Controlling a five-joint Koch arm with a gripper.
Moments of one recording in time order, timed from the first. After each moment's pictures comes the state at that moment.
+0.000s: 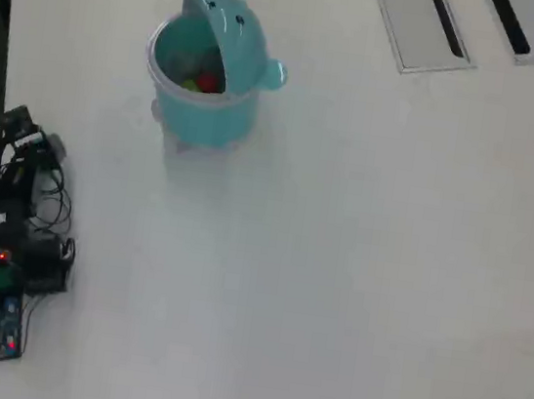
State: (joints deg) arm -89.2 104.1 134.6 13.3 -110.1
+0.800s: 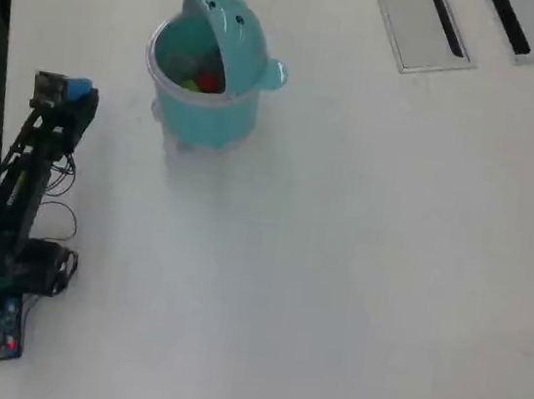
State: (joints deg) arm -68.5 118.2 117.2 18.9 -93.0
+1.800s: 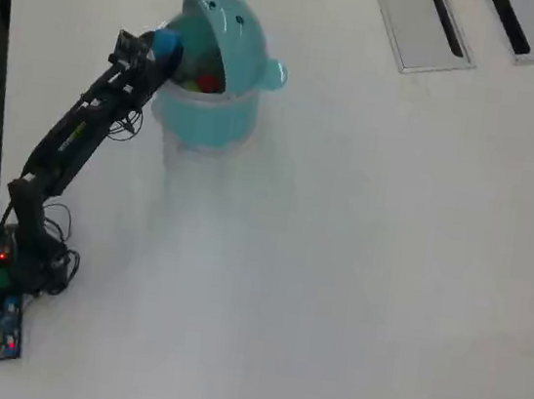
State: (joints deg) arm -48.8 80.9 75.8 7.5 -88.7
